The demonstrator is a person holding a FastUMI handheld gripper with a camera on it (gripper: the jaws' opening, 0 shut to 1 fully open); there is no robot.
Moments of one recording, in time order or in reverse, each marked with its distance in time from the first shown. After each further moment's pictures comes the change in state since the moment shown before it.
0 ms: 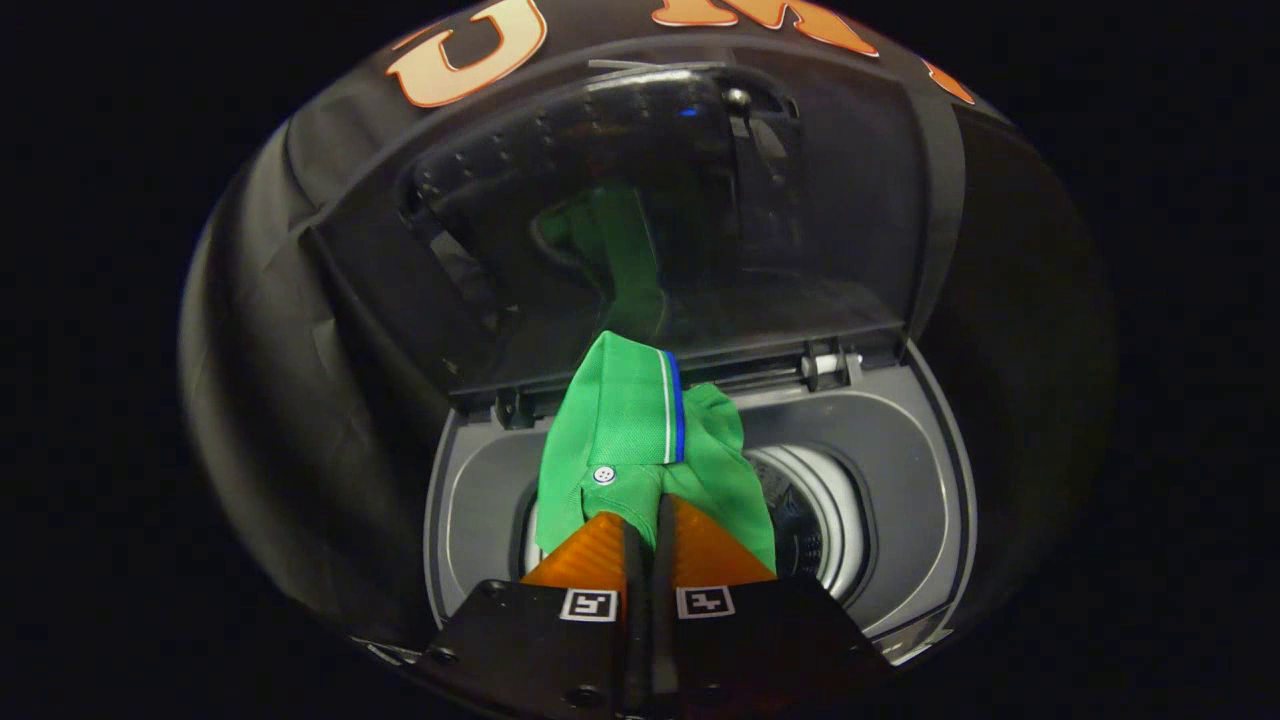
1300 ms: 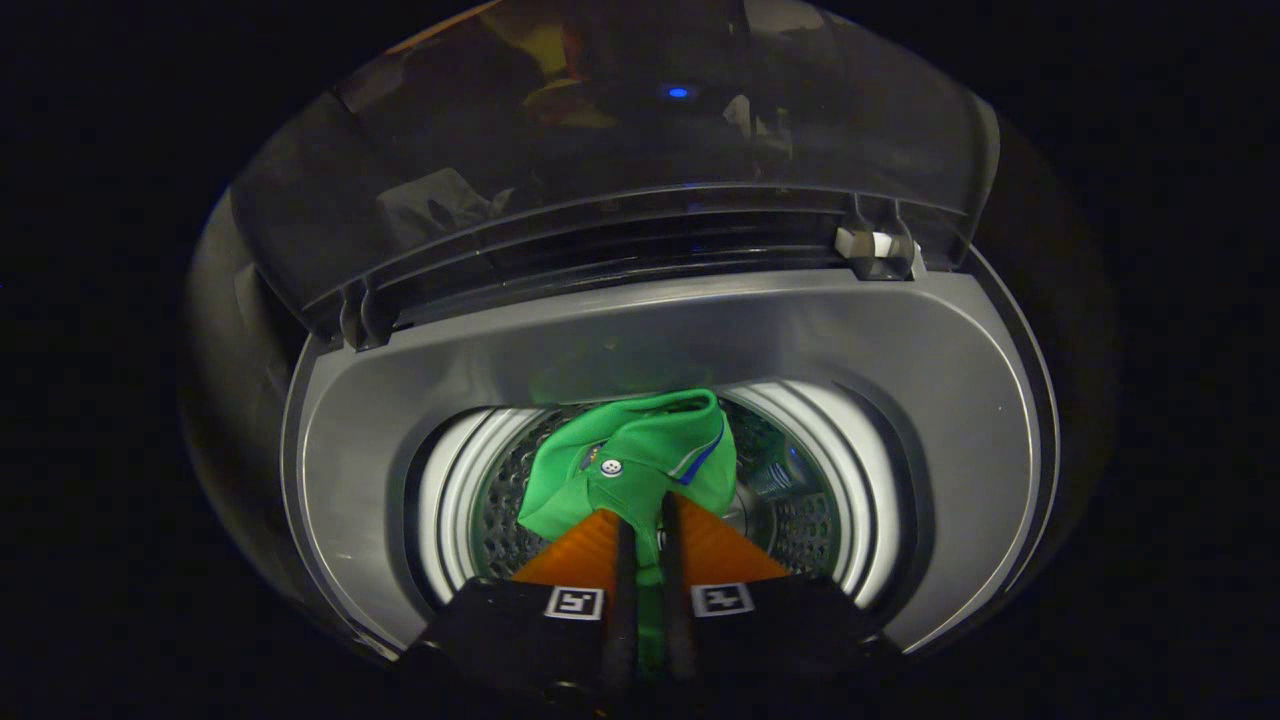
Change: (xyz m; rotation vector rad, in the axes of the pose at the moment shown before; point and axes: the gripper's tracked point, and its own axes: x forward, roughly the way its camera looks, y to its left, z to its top) arm 0.072 -0.039 -0.043 -0.011 0.160 -0.133
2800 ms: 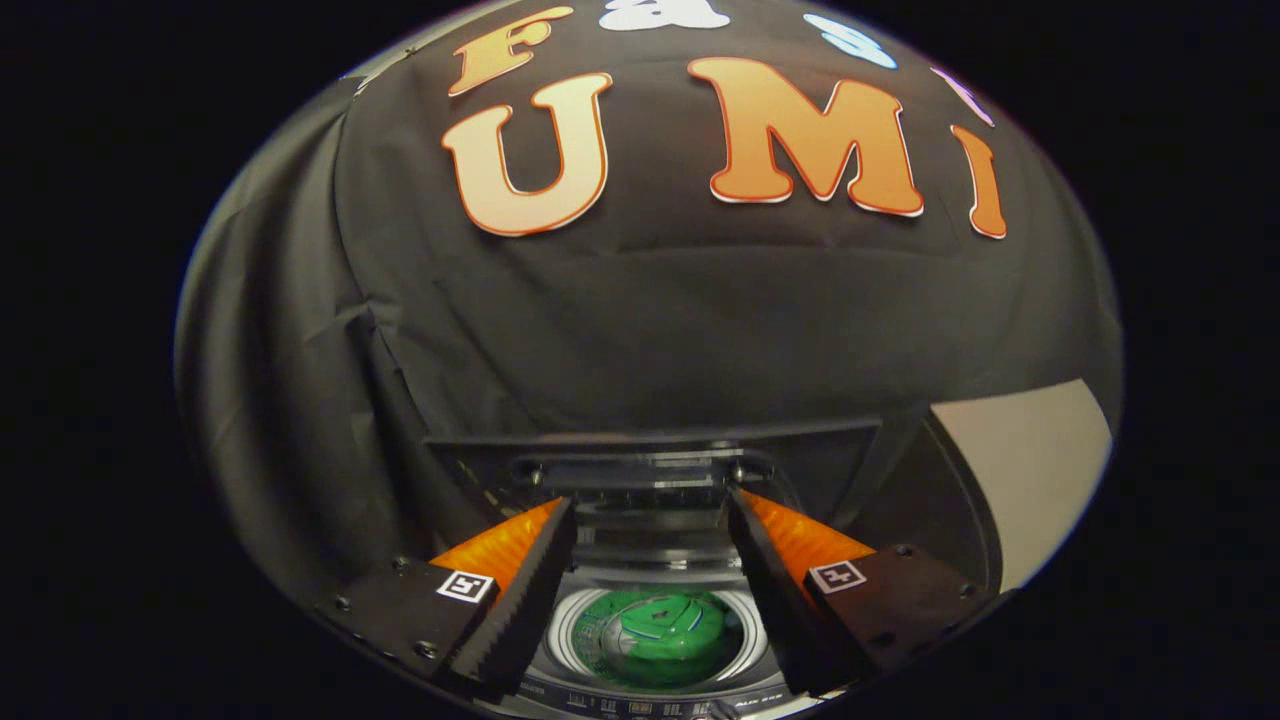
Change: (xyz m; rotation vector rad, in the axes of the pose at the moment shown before) arm -0.262 0.043 0.213 -0.109 -0.540 0.122
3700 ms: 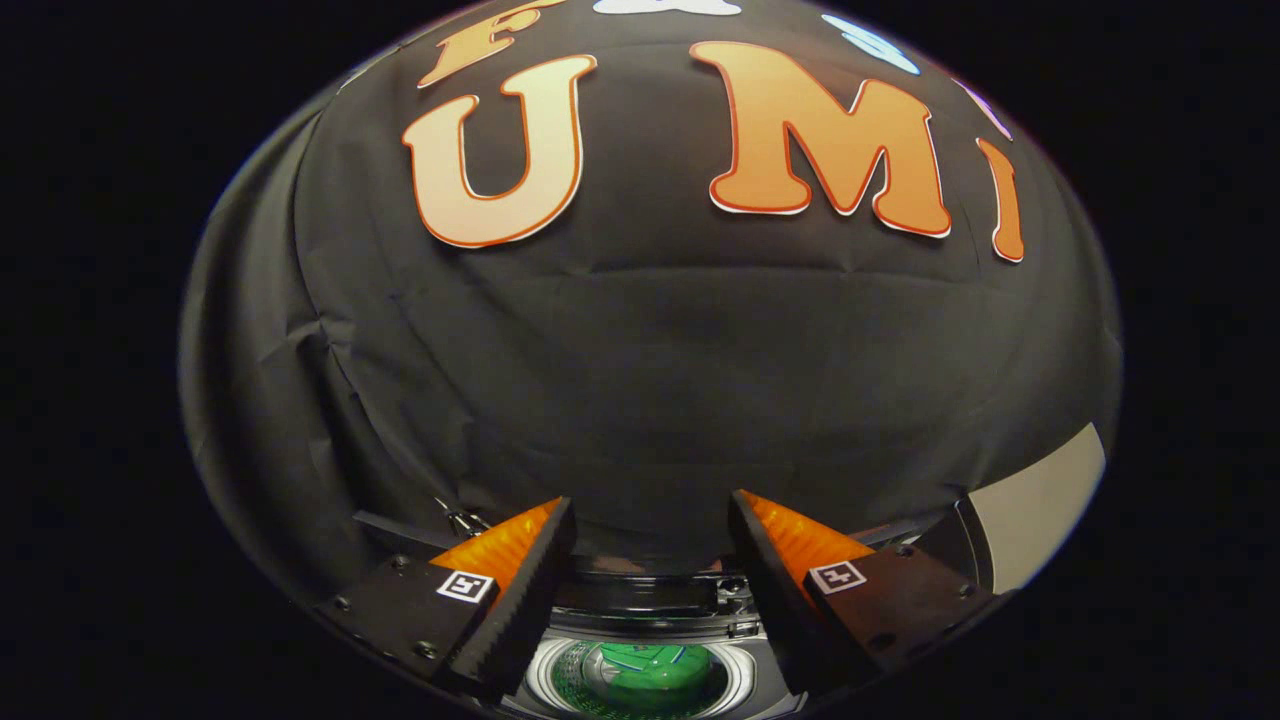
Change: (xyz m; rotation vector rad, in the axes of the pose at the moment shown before) arm 0.086 -0.022 0.034 -0.026 0.042 -0.071
